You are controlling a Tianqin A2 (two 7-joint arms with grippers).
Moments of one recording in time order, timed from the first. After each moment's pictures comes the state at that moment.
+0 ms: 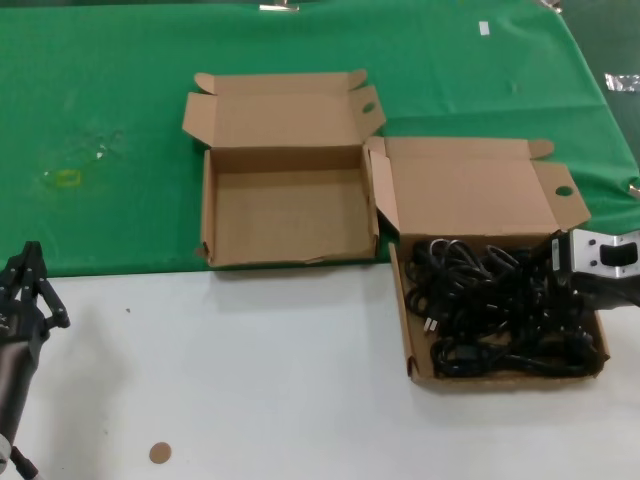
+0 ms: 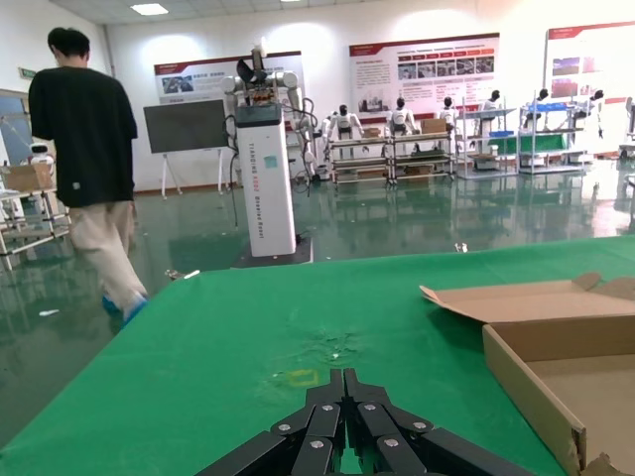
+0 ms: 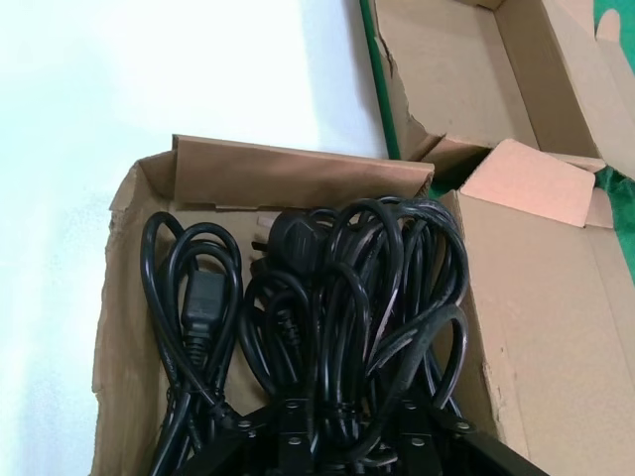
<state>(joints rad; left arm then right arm) 0.00 -0.30 1.60 -1.60 -1.80 0.00 0.00 0.68 0.85 -2.04 1.35 1.26 -1.04 0.12</state>
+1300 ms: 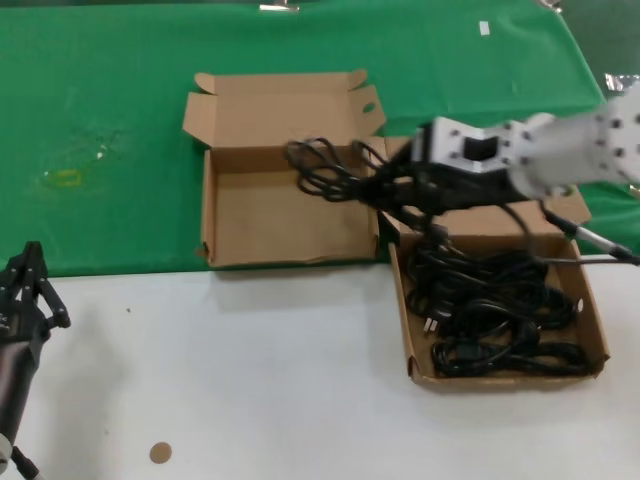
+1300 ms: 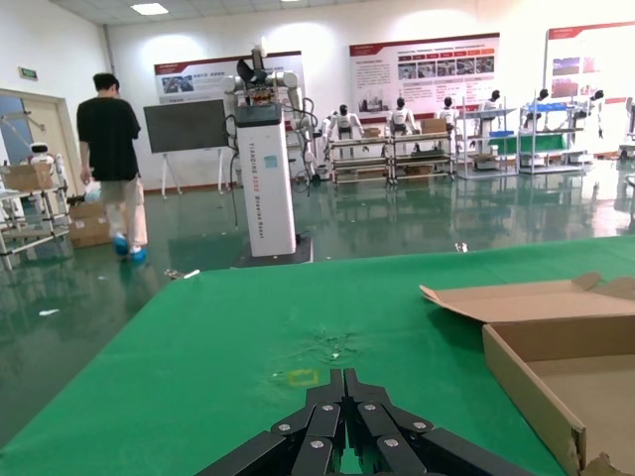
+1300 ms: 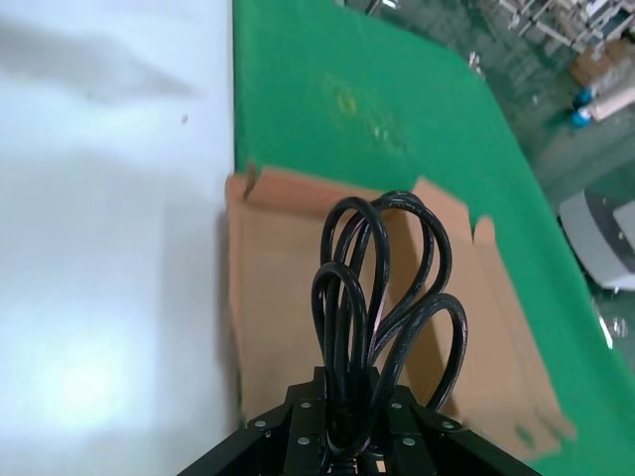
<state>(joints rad) 0.00 -0.30 1.60 -1.60 -1.80 0.00 0.00 0.94 0.57 -2.10 1.34 1.13 -1.05 0.28</state>
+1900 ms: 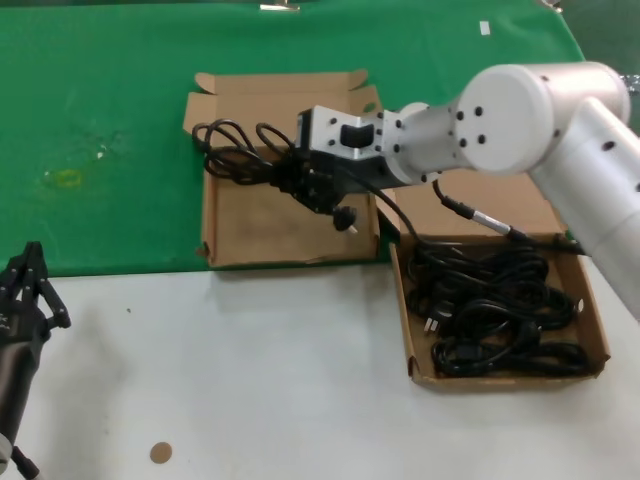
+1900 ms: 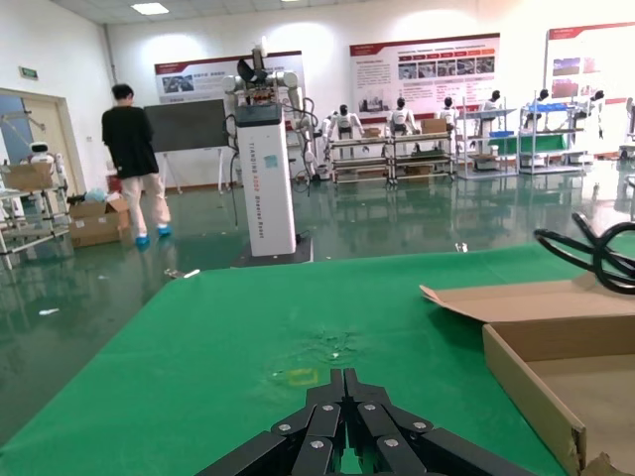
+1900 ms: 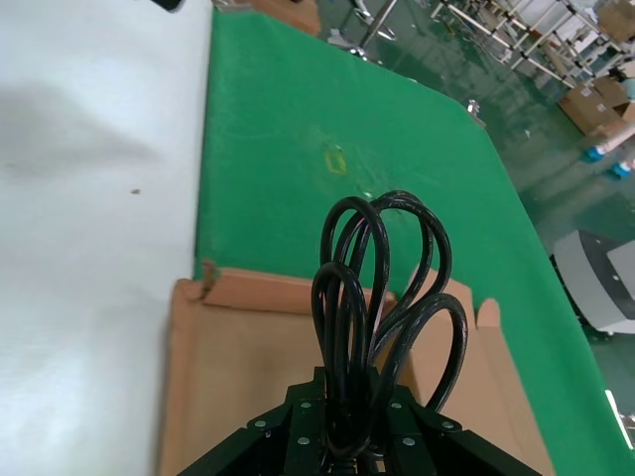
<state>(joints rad) 0.00 -0.30 1.60 -1.60 -1.80 0.00 0.00 1.06 0.26 -2.19 1.08 0.99 -0.92 0.29</state>
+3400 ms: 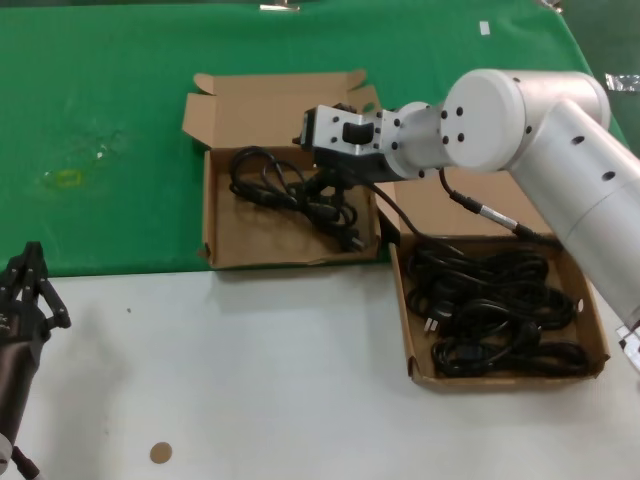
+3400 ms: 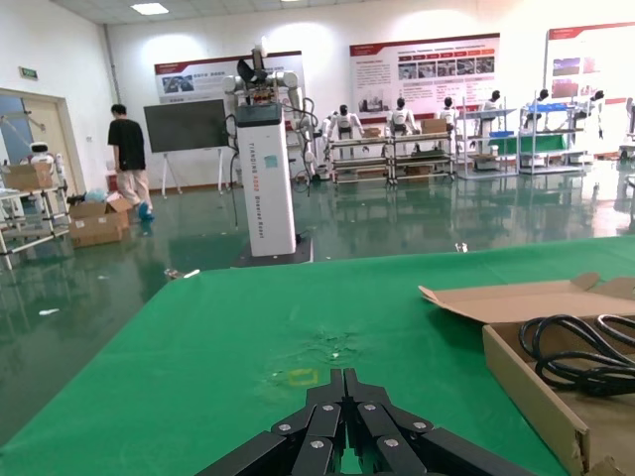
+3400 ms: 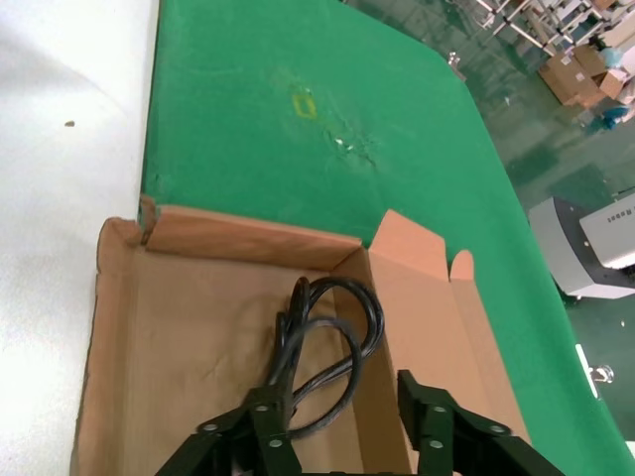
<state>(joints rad) 0.00 -0.30 1.60 -1.60 -1.80 0.00 0.00 1.11 0.19 -2.18 0.86 0.93 -0.80 0.21</state>
